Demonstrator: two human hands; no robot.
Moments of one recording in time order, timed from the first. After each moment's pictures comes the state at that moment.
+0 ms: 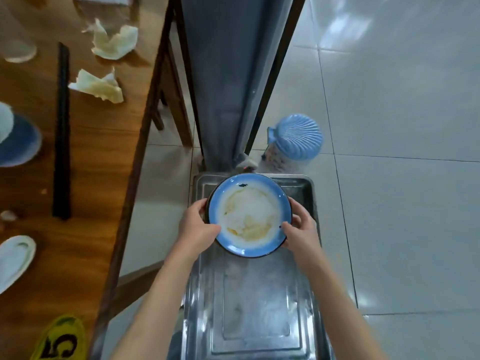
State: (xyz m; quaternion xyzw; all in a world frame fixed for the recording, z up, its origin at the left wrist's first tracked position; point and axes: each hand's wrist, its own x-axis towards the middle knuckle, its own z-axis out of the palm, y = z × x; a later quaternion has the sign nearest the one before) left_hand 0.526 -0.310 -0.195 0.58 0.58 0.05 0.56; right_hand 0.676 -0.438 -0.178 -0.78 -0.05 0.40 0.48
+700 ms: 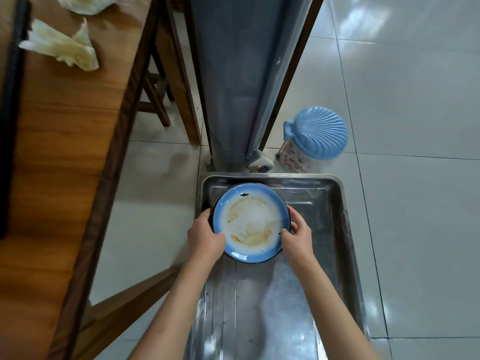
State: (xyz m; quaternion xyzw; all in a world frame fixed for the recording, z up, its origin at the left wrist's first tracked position) left_hand 0.538 -0.304 -0.293 0.61 0.64 0.00 0.47; right_hand 0.677 -0.409 -0.307 -0.80 -0.03 0.38 0.45
